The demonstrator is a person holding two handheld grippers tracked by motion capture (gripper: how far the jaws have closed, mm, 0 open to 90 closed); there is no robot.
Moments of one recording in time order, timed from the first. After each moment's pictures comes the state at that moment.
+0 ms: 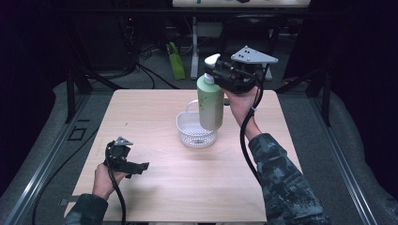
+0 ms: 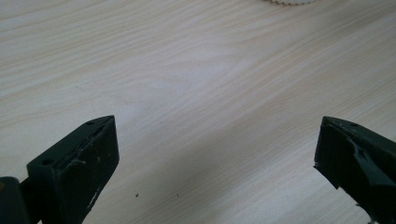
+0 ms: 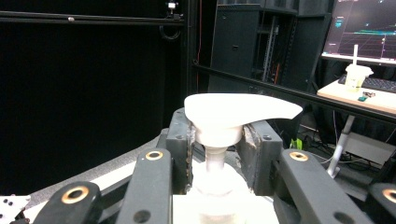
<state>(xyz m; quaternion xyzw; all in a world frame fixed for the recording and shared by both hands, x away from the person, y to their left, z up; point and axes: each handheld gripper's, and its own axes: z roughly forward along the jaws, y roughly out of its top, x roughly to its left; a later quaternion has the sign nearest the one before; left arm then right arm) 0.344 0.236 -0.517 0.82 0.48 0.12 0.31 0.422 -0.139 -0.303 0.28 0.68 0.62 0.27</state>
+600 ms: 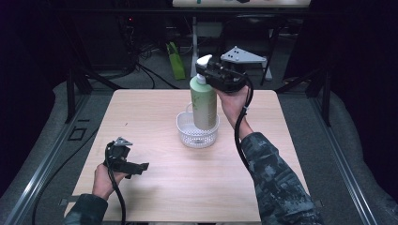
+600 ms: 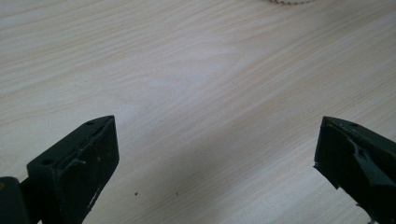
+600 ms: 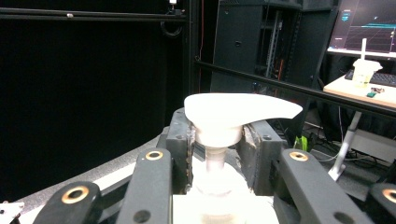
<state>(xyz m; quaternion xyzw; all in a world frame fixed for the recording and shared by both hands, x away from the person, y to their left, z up) 0.343 0.237 -0.518 0.82 0.48 0.12 0.31 0.434 -0.119 -0.311 0.28 0.69 0.61 0.27</state>
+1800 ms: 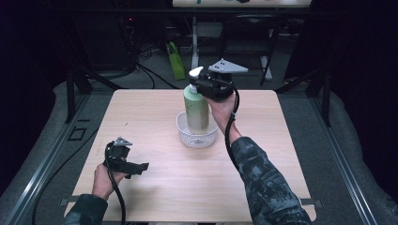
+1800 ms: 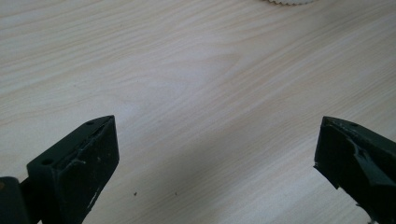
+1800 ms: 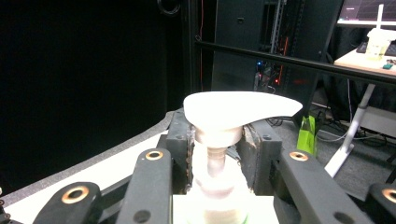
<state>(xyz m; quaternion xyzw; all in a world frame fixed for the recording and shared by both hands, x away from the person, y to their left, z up) 0.343 0.237 -0.518 0.81 0.48 0.11 0.31 0.453 -0.097 -0.356 0.30 0.70 0.60 0.24</state>
